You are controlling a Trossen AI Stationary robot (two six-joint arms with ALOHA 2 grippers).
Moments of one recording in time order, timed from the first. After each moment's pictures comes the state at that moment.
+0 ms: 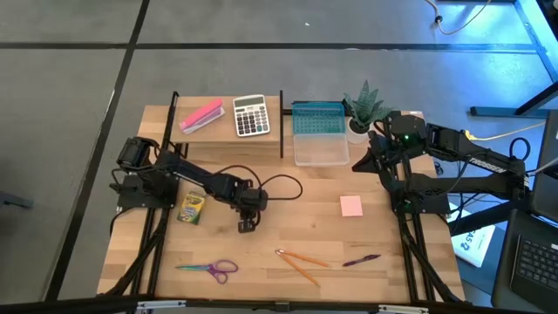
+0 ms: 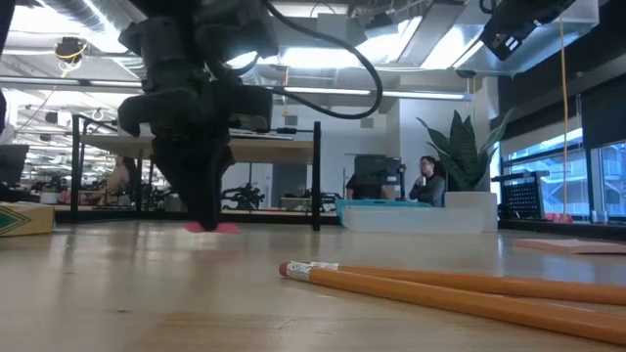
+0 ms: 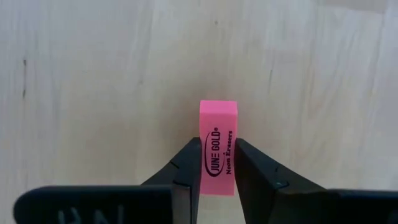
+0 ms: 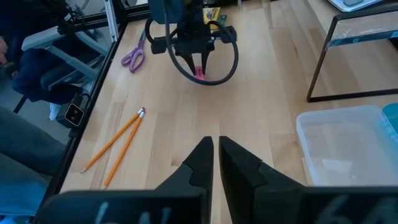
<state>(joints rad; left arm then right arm) -0.17 1.72 0.97 -0.46 -0.03 -0.33 -0.30 0.76 0.93 -0.79 -0.42 -0.03</state>
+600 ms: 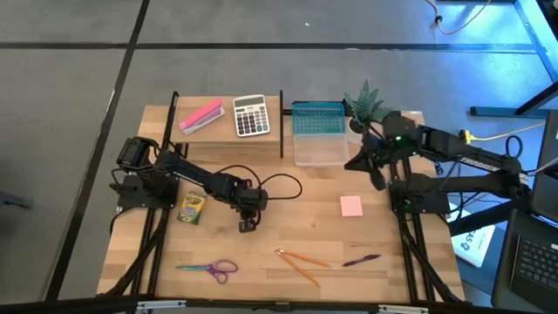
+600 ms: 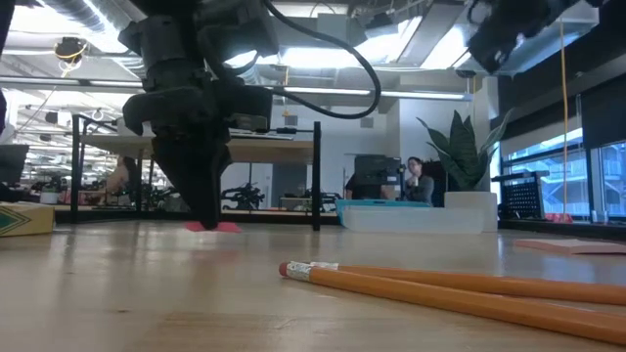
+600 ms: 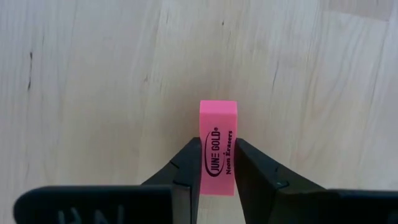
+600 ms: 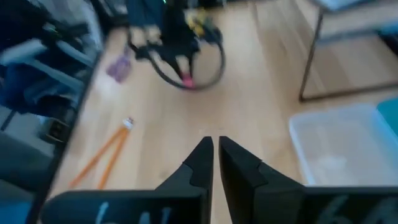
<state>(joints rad) -0.17 1.72 0.97 -0.46 -0.03 -0.37 -0.30 0.81 0.86 -0.67 -0.36 0.02</state>
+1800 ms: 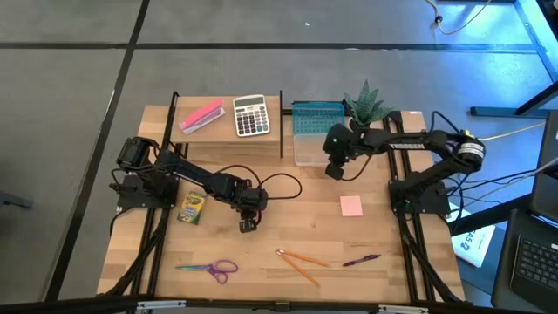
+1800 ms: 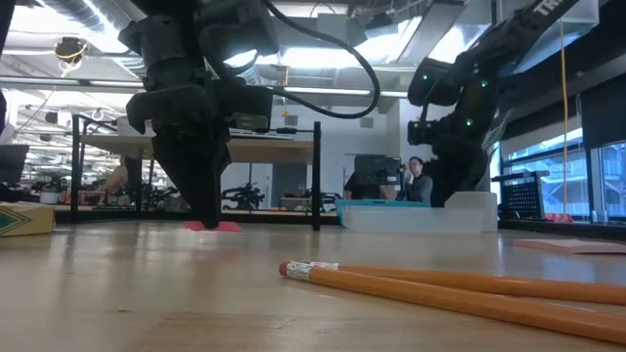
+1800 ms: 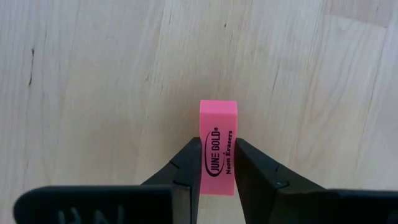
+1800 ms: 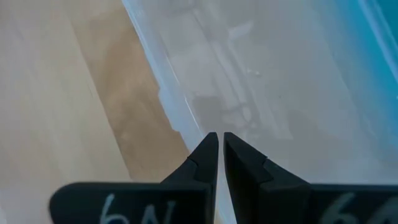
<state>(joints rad) -0.17 1.72 0.97 -0.46 -0.04 -0.39 -0.43 1.47 0.76 -0.43 0.01 -0.06</state>
